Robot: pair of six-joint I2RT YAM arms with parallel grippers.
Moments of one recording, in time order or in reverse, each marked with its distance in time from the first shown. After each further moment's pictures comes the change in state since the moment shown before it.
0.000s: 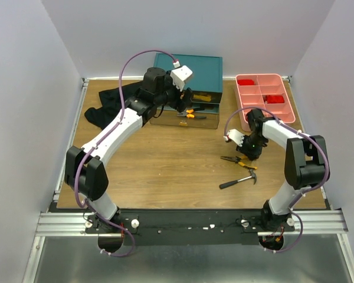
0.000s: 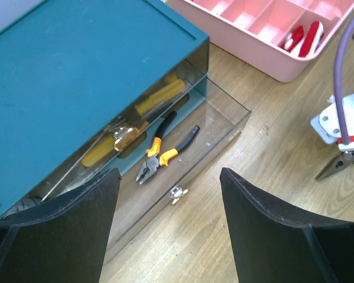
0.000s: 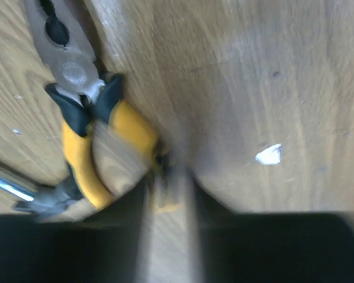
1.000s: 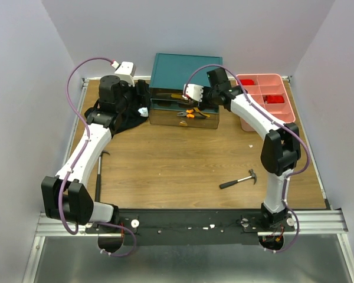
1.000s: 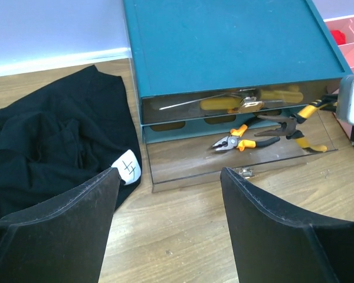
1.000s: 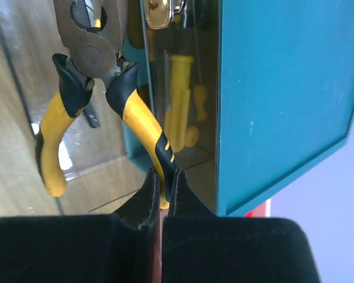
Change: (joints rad) left arm 0.304 -0.281 -0.279 0.077 -0.150 -0.318; right arm 0.336 0.265 0.737 0.251 0.050 0.008
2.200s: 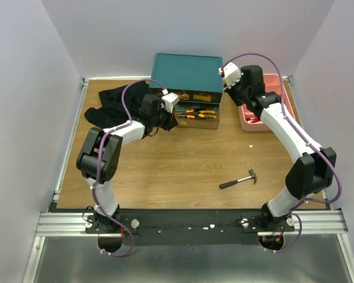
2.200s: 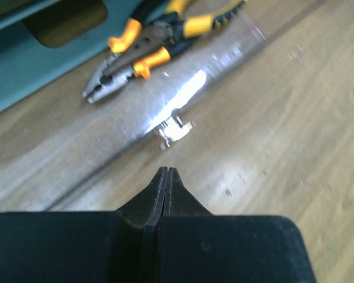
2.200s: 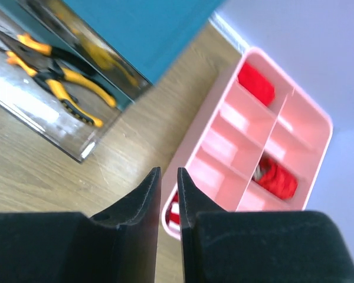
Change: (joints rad) left arm -0.169 0.466 -0.095 0.270 0.338 0.151; right arm -0.113 -0.360 -0.269 0.109 0.134 0.575
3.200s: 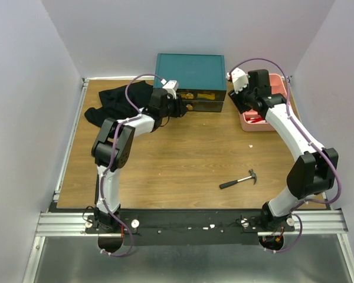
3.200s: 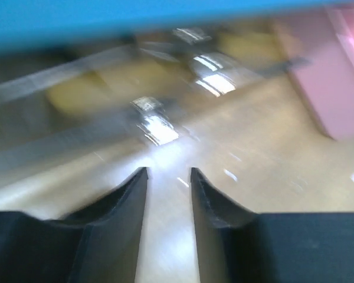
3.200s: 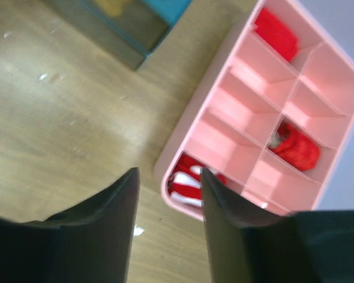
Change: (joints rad) left arm -0.035 0.306 0.267 0.252 -0.213 -0.378; right arm -0.097 -0.003 -0.051 -0.056 -0.029 0.051
